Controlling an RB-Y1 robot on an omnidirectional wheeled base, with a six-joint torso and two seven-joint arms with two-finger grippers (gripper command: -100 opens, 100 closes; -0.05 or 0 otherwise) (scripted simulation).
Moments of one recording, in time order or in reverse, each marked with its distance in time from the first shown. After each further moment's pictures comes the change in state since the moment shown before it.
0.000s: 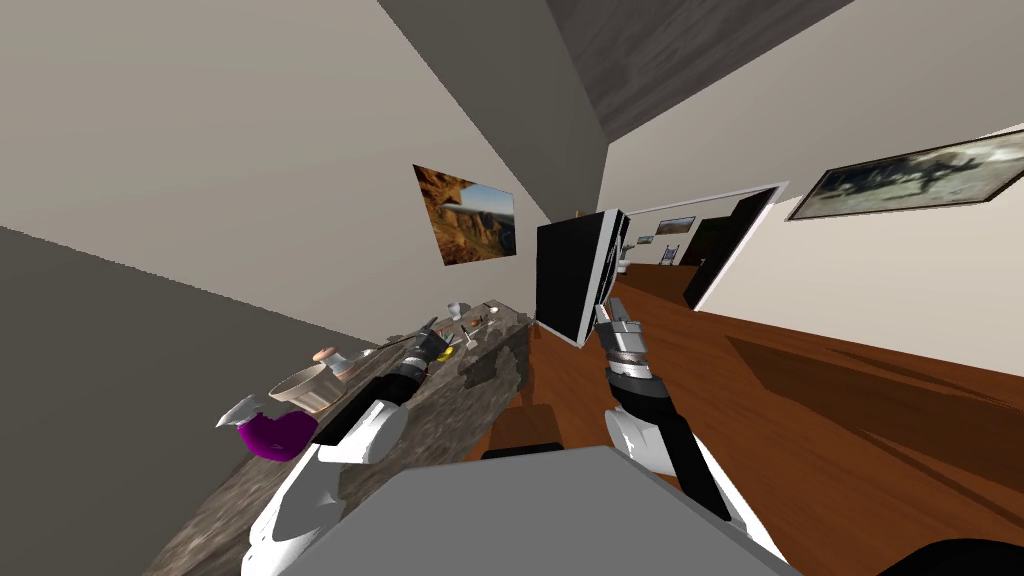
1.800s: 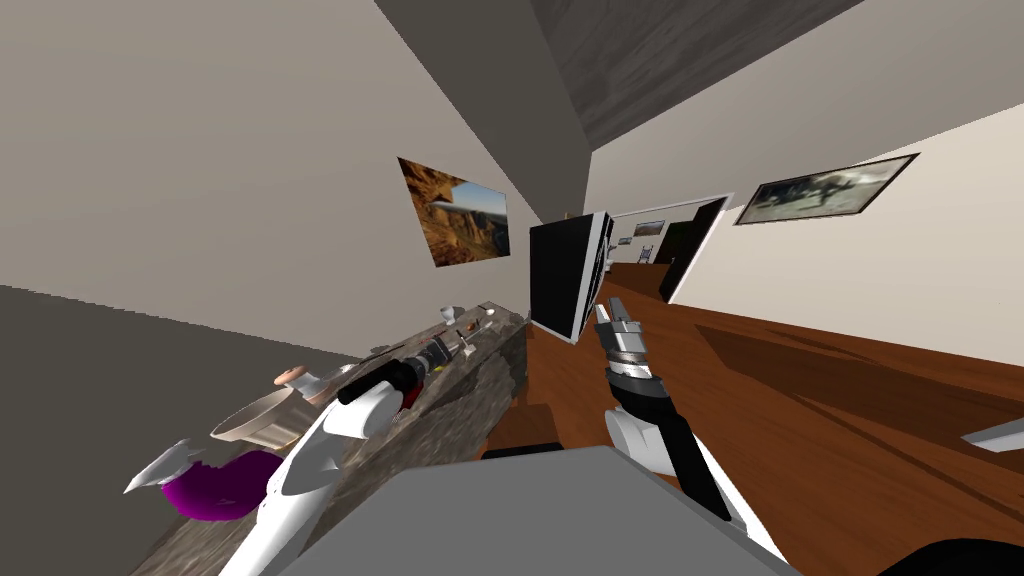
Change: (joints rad) left arm -0.105 0.119 0.047 0.084 0.194 0.448 0.212; right arm 0.000 0.000 0.000 0.000 0.000 0.000 0.000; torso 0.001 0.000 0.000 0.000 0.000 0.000
